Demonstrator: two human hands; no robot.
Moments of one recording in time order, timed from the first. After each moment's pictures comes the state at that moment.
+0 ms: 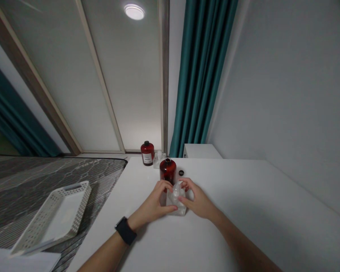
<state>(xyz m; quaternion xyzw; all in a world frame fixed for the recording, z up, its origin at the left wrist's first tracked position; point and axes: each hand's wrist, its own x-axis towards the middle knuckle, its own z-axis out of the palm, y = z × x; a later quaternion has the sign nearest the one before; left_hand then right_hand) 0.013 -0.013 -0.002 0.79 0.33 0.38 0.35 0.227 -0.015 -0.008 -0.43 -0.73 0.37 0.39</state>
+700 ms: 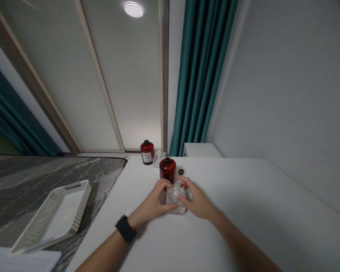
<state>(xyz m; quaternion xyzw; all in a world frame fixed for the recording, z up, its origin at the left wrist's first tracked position) 0.013 -0.010 -0.007 0.79 0.32 0.38 0.37 0.225 -0.020 -0.006 -0.41 -0.75 0.34 0.39</state>
